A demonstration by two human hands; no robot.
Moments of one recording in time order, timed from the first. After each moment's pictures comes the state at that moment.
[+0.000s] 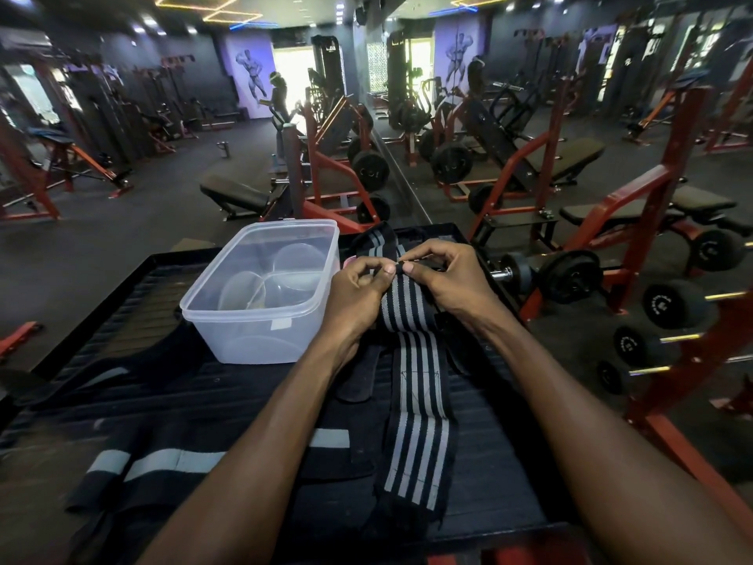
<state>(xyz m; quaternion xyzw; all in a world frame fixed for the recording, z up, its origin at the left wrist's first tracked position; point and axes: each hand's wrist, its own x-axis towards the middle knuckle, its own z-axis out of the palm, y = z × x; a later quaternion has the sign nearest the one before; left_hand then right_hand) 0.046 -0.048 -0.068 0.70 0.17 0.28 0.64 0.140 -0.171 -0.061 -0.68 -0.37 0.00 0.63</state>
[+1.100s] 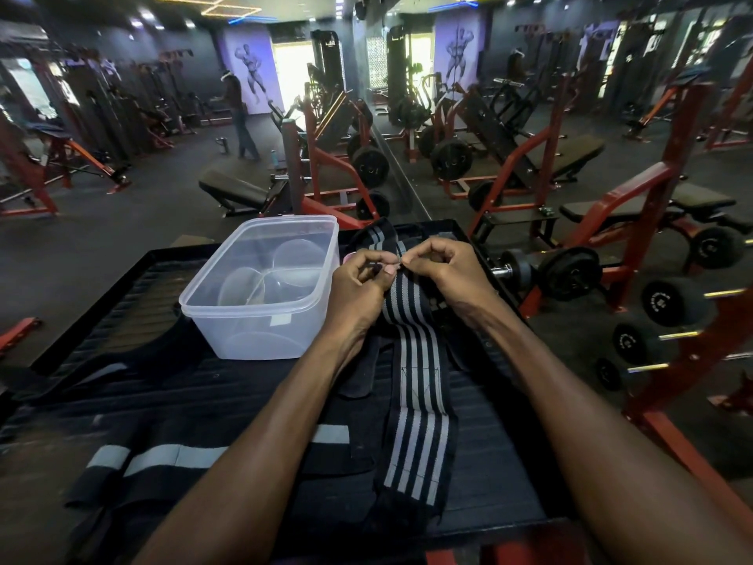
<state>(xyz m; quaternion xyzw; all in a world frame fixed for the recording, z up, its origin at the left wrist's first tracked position) 0.048 -0.051 -0.070 0.69 0.15 0.31 0.64 0.139 -0.171 -0.059 -0.67 -0.31 0.08 0.67</state>
